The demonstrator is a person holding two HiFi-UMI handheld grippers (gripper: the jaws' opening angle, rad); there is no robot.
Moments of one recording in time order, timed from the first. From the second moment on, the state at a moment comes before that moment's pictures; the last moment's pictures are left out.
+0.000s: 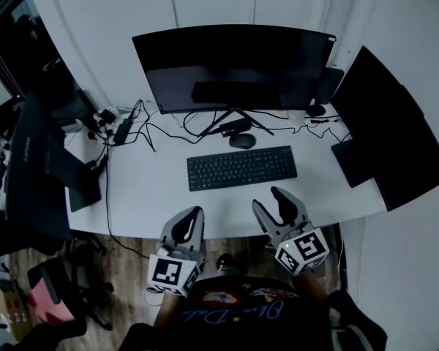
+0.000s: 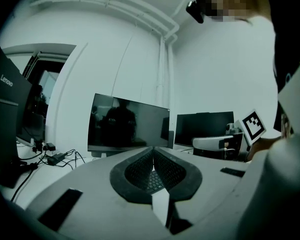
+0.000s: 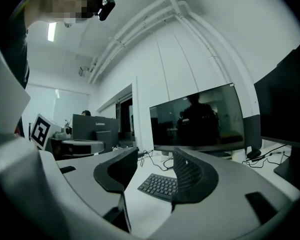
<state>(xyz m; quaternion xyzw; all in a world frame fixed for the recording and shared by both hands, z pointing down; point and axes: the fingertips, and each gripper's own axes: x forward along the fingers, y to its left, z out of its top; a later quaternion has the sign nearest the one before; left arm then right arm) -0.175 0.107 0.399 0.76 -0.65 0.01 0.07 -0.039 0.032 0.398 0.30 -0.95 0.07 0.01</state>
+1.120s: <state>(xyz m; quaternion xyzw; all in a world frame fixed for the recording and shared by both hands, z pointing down) -0.205 0.050 0.412 0.75 -0.66 0.01 0.11 -0.063 -0.037 0.398 0.29 -0.95 0.07 0.03</state>
